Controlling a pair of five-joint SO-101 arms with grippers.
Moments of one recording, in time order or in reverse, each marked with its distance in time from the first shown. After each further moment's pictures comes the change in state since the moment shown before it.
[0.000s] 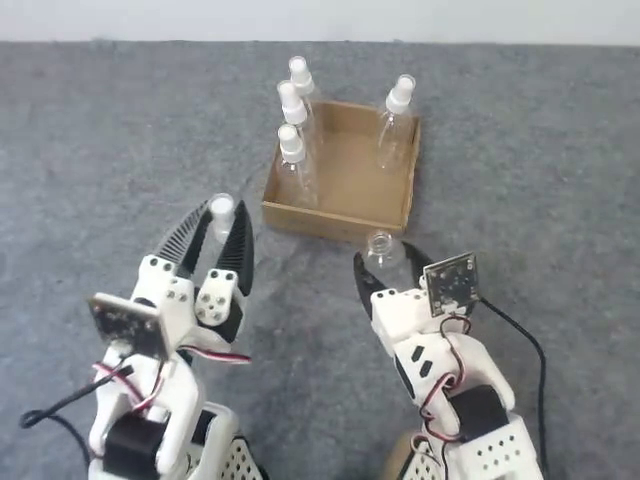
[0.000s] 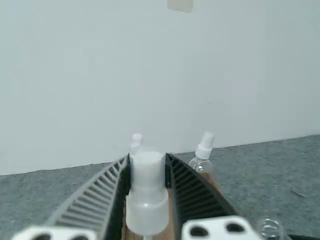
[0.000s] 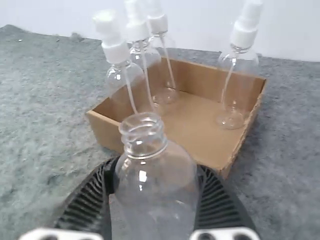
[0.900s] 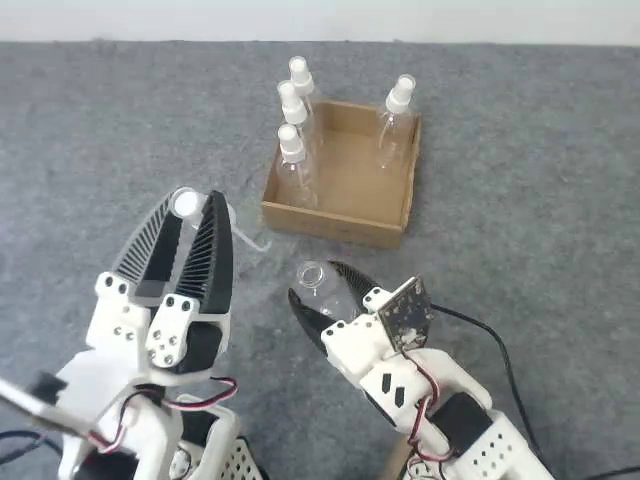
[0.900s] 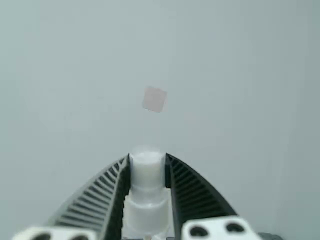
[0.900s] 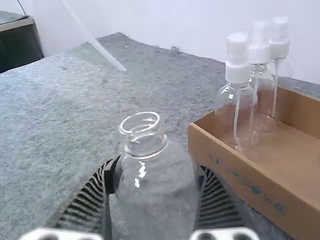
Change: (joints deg) left arm 3.7 0.0 -11.3 -8.4 10.7; right arm -19.3 0.0 1.6 -6.8 0.0
